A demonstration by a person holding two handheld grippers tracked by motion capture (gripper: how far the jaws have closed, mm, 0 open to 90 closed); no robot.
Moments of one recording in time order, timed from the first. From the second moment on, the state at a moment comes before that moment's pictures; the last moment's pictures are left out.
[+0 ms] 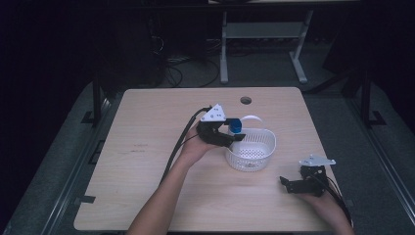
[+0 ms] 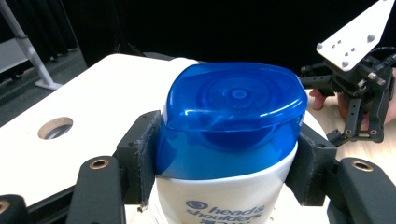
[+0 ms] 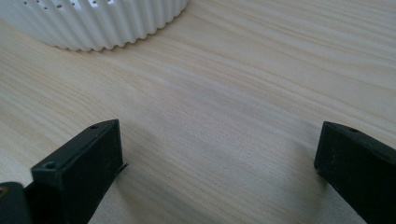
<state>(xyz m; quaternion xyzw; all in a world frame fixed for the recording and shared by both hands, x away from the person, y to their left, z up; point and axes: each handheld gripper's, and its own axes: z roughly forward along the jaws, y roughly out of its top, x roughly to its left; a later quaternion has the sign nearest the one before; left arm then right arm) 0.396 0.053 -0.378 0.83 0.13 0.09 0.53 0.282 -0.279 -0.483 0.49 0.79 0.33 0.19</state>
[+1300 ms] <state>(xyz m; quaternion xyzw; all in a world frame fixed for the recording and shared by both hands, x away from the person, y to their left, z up) 0.384 0.057 -0.379 0.83 0.12 0.09 0.54 0.282 -0.279 -0.483 0.49 0.79 0.33 0.19</state>
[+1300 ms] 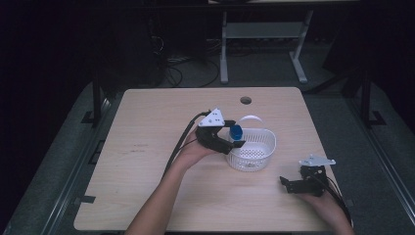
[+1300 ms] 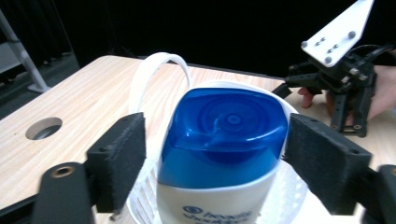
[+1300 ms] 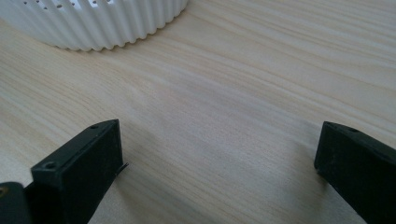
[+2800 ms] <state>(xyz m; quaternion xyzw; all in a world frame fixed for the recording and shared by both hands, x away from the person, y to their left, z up) 0.335 0.175 -0.410 0.86 0.24 0.11 0.44 0.282 -0.279 -0.483 0.49 0.79 0.33 0.19</state>
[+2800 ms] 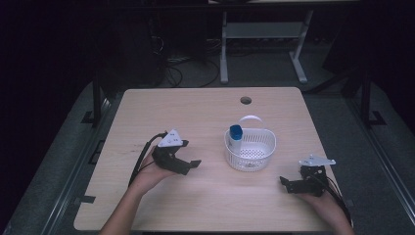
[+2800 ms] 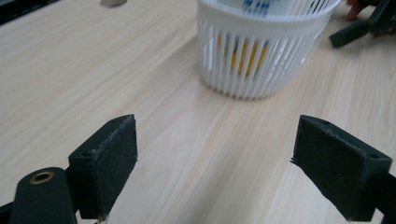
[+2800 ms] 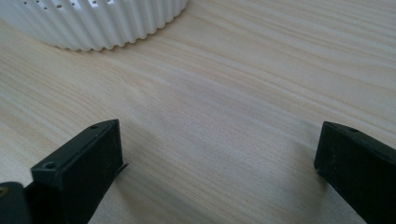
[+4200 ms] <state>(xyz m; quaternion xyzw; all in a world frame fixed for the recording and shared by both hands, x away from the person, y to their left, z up) 0.314 0.278 -0.472 0.86 0.35 0.14 0.34 0.282 -0.279 -0.483 0.49 0.79 0.33 0.19</state>
